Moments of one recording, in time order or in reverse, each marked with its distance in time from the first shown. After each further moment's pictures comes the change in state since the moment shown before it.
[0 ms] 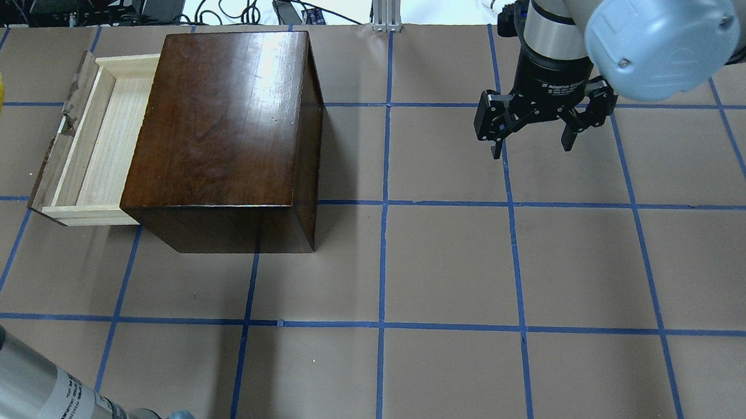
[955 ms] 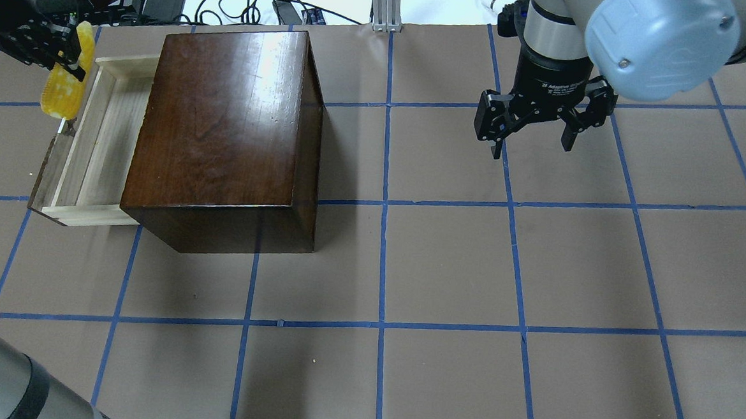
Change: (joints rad) left arm -0.250 0.072 -0.051 -0.051 -0.074 -0.163; right arm 0.000 0.000 0.000 0.000 0.000 0.001
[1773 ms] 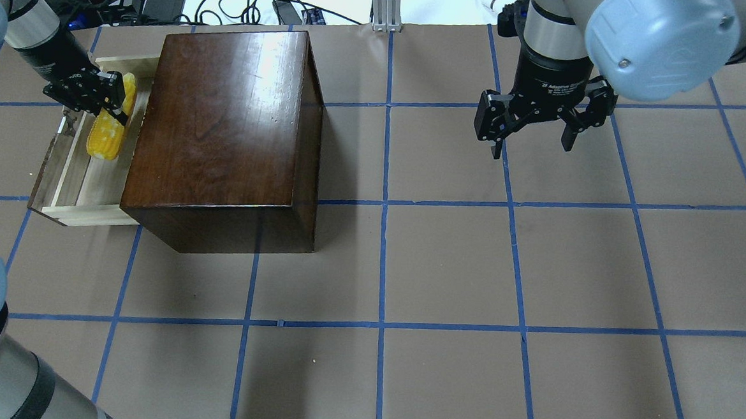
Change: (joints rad) left arm -0.009 -0.019 -0.135 0.049 -0.005 -0.011; right arm 0.000 0.000 0.000 0.000 0.000 -0.001
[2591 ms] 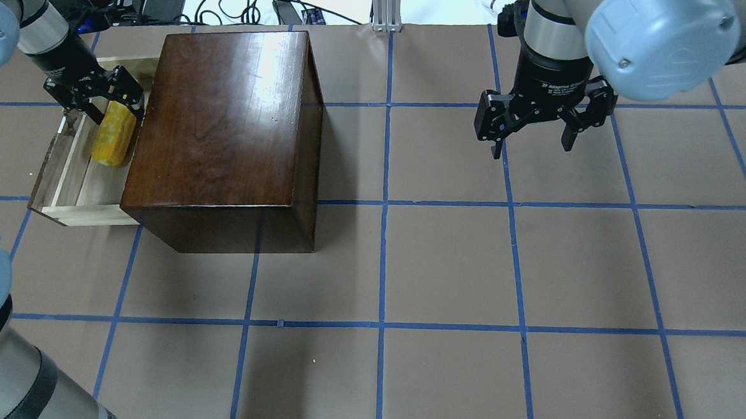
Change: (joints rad) left arm -0.002 -0.013 0.004 0.024 -0.025 -0.003; right arm 0.000 0.000 0.000 0.000 0.000 0.000
